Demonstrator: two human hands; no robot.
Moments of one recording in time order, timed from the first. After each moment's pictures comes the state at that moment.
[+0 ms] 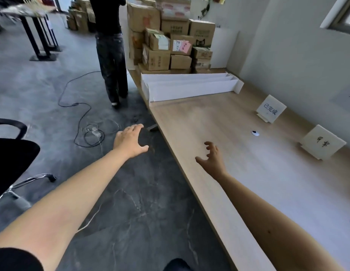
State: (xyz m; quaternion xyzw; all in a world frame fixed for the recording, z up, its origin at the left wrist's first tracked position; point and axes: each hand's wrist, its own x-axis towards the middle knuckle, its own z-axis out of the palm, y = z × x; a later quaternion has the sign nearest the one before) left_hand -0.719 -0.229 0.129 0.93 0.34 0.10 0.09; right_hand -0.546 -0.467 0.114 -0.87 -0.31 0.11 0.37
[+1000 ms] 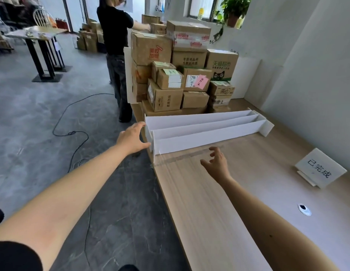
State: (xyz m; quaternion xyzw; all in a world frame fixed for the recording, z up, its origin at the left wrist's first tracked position) left_hand -0.458 0.114 0.167 0.91 0.34 0.15 0.17; right_hand -0.273 -0.131 0.128 -0.86 -0.30 0.08 0.40
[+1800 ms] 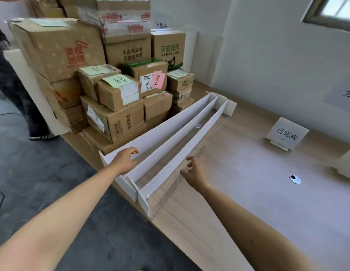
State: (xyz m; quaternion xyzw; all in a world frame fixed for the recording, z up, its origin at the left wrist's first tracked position) left_hand -0.235 0.319 0.082 0.93 0.14 -0.02 0.35; right_hand -0.198 0.055 0.074 -0.90 -0.08 0.11 0.41
